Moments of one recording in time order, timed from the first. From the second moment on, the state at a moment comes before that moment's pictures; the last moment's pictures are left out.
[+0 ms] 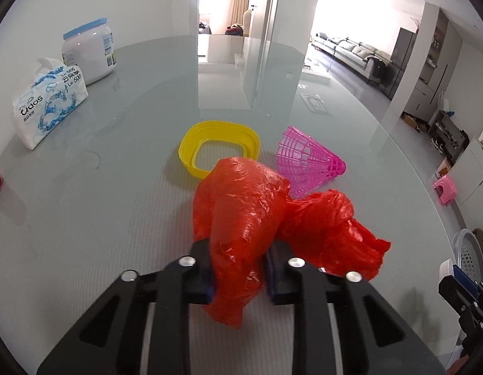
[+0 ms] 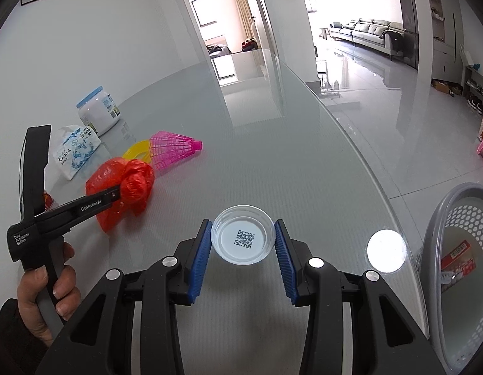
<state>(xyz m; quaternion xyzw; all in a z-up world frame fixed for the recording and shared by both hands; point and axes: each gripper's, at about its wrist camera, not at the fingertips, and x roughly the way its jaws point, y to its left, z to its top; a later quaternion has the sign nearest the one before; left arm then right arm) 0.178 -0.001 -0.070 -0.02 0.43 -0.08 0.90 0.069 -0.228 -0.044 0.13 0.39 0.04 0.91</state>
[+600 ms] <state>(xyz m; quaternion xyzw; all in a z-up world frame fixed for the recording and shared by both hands) 0.084 -0.049 -0.017 0.03 0.36 -0.15 0.92 -0.015 -0.266 -0.019 0.14 0.35 0.01 0.93</state>
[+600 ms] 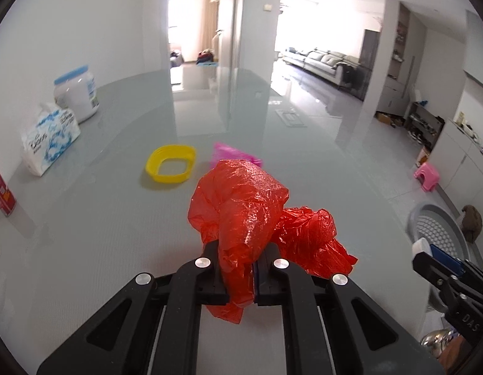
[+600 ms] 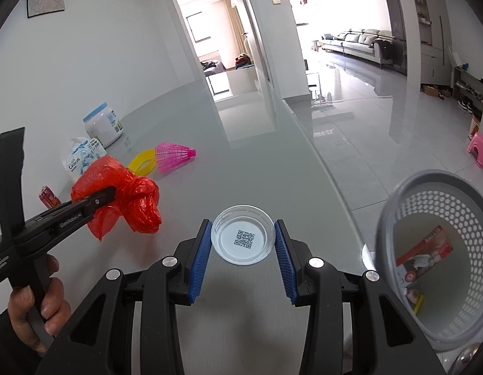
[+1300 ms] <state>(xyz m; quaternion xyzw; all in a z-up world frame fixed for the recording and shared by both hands) -0.010 -0.267 -0.019 0.12 0.34 -0.37 0.86 -0.166 -0.450 -0.043 0.24 0.30 -0.20 0.90</state>
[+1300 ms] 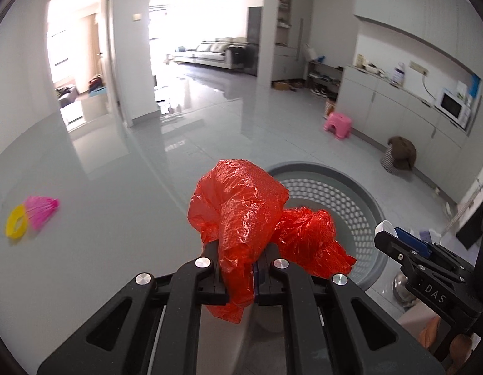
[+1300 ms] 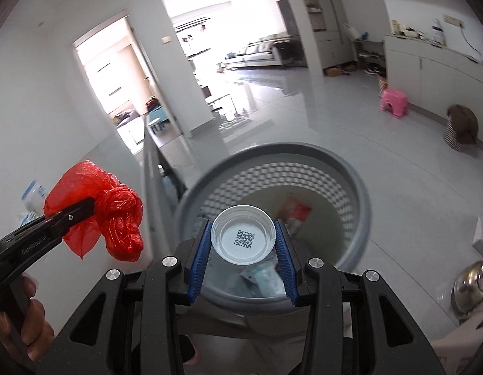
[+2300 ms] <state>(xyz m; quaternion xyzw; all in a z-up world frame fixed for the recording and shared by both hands) 0.007 -0.357 -0.083 0.19 0.39 -0.40 0.81 -0.123 -0.500 -0.094 0.27 0.33 -0.23 0.87</state>
